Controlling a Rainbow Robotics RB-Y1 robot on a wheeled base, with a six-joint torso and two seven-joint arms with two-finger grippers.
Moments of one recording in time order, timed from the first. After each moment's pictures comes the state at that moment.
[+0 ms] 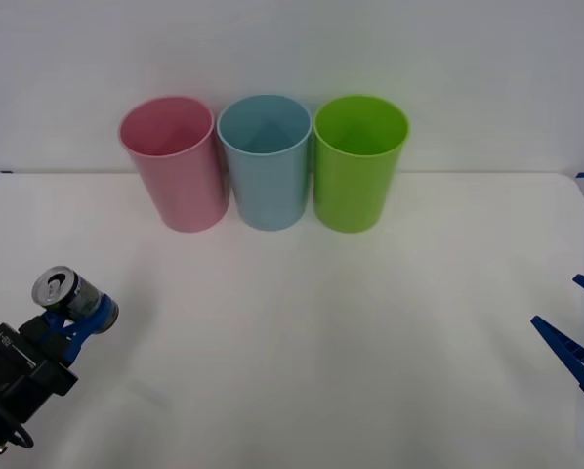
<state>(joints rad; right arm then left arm) 0.35 -0.40 -0.52 -1.66 0.96 -1.22 0.00 0.32 0.31 0.30 -1.60 -0.82 -1.01 -0.30</state>
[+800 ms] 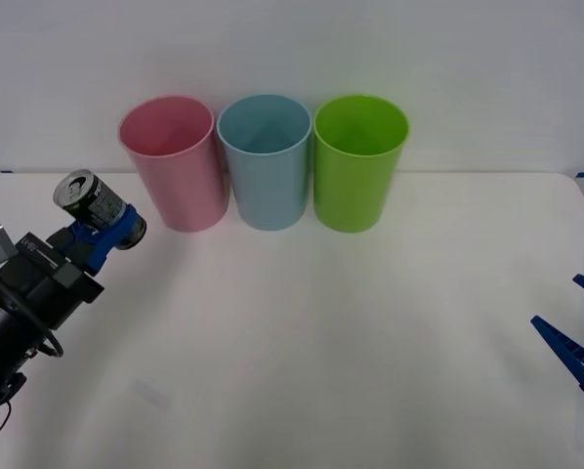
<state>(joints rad) 0.35 -0.40 -0.52 -1.66 0.96 -1.22 0.00 0.13 0.31 0.26 -1.78 -0.97 -0.82 0.06</state>
